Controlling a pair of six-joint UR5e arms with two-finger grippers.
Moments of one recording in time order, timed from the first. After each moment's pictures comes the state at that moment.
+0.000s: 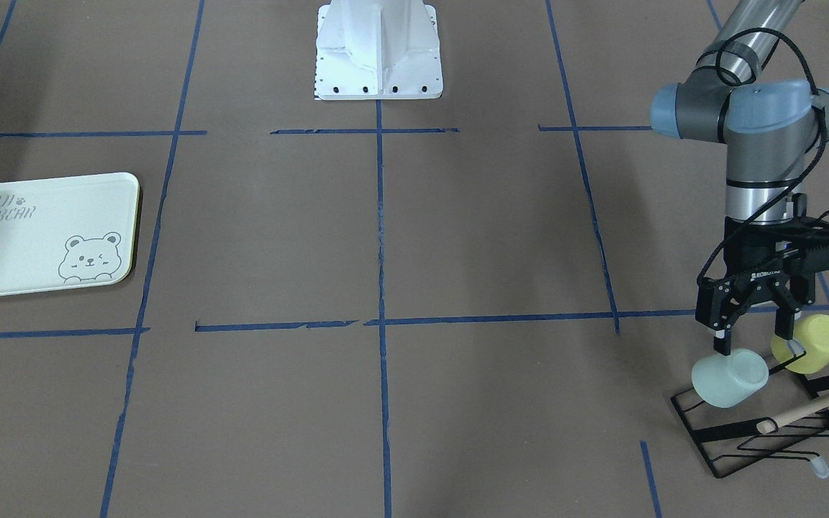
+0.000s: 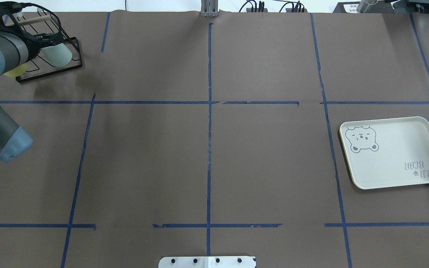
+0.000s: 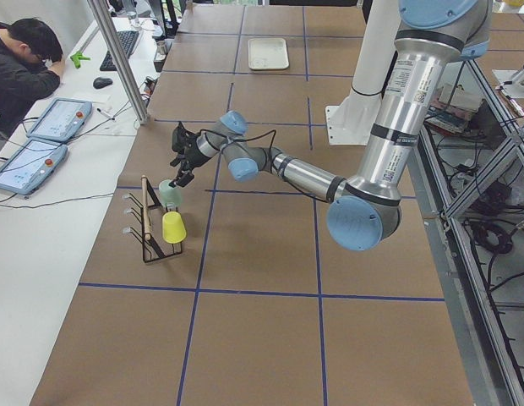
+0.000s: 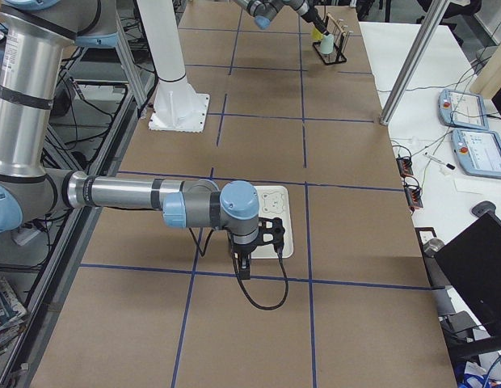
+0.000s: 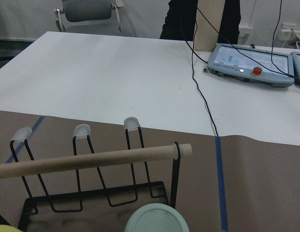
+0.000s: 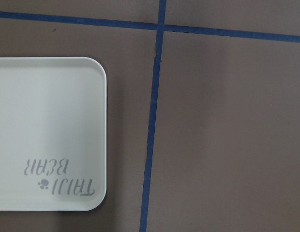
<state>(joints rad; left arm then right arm) -0.92 -1.86 -1.57 -2.25 -1.38 -1.11 1.55 -1.86 1.85 -1.49 2.32 -0.01</state>
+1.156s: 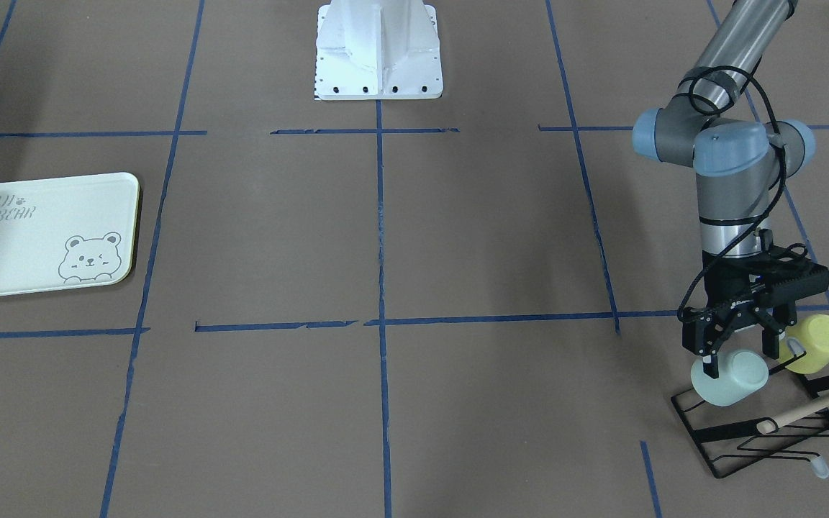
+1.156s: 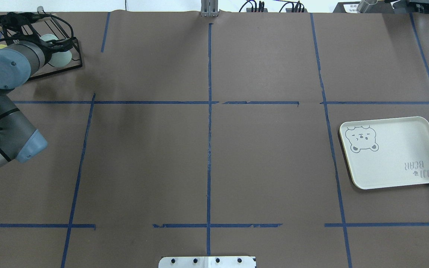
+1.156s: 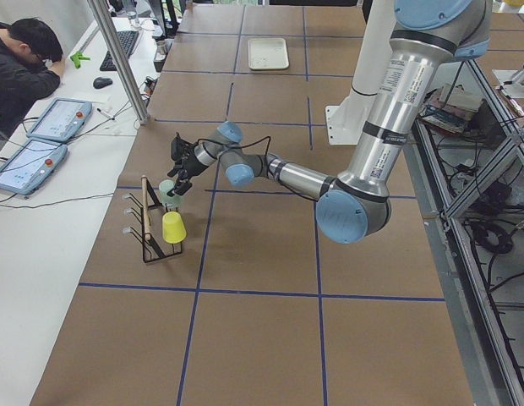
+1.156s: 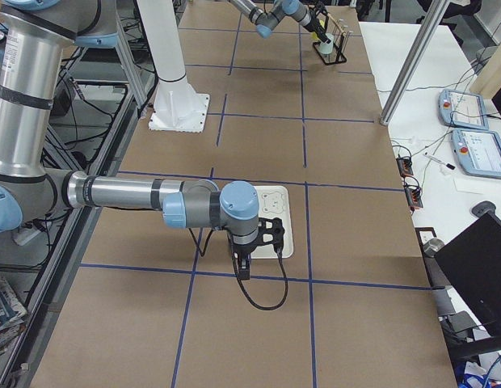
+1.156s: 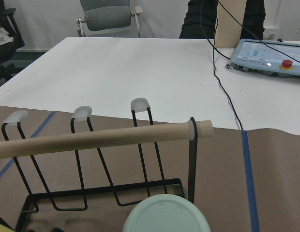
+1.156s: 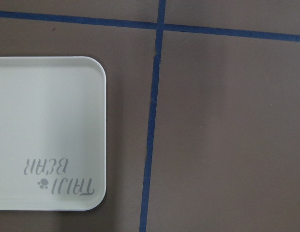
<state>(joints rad) -0.88 -1.91 -1.45 -2.26 -1.30 -1.12 1.55 -1.87 1.85 -1.49 2.32 -0.01</state>
